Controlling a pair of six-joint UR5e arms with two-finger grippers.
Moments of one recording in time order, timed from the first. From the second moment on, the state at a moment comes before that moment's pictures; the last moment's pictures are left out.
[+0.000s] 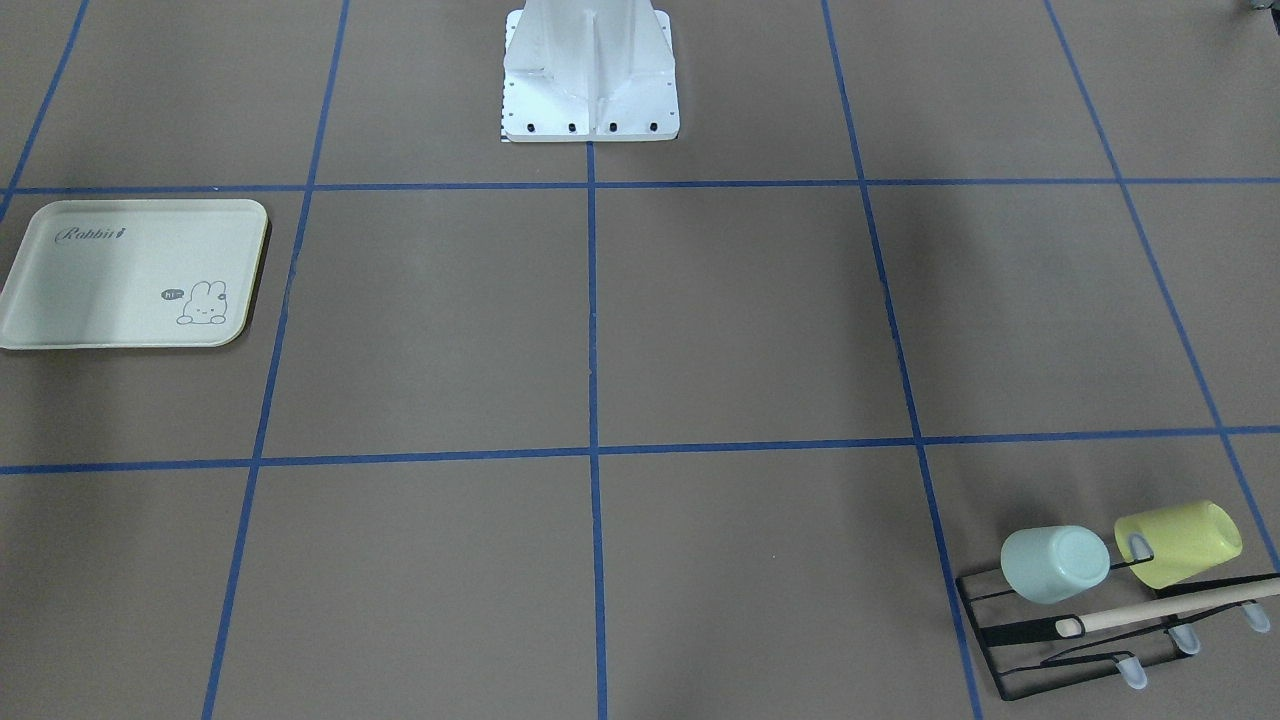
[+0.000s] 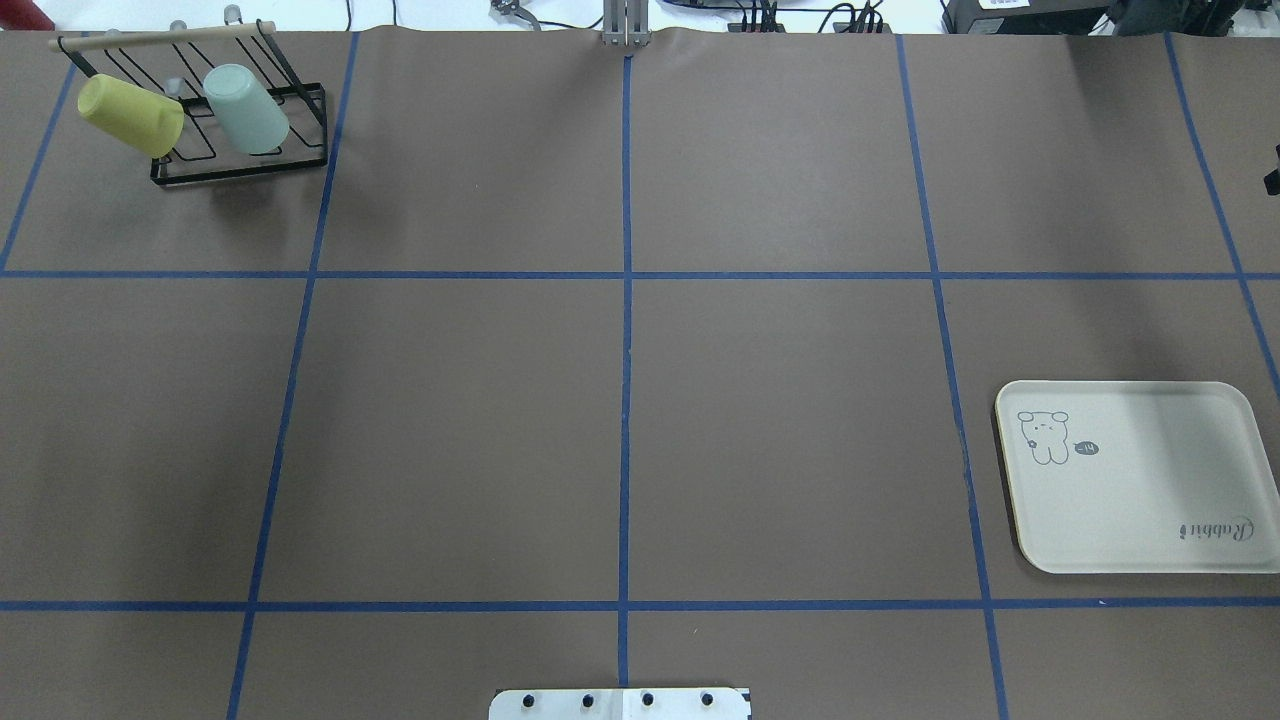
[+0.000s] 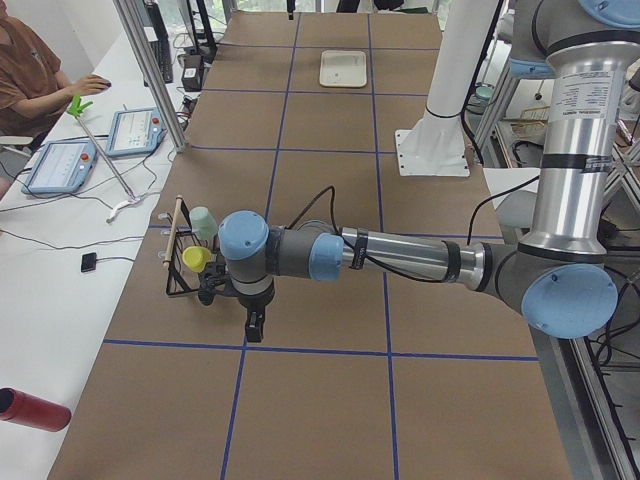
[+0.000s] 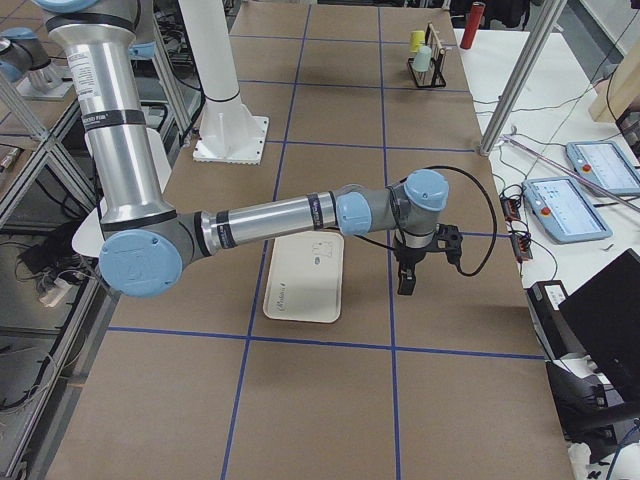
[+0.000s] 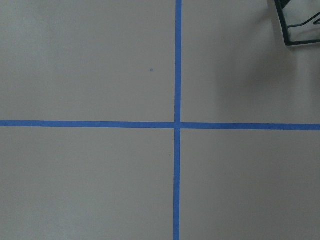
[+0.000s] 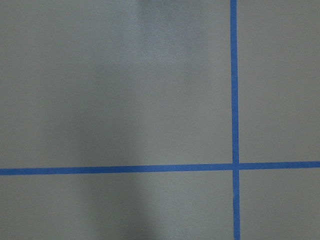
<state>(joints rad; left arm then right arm) -1.56 -1.62 -1.64 -1.55 -2.33 -0.07 1.43 -1.38 1.60 -1.61 2.30 0.26</state>
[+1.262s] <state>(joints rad) -1.49 -1.64 -1.68 -1.67 -2.34 -0.20 1.41 -1.40 1.61 -1.52 2.30 0.27</state>
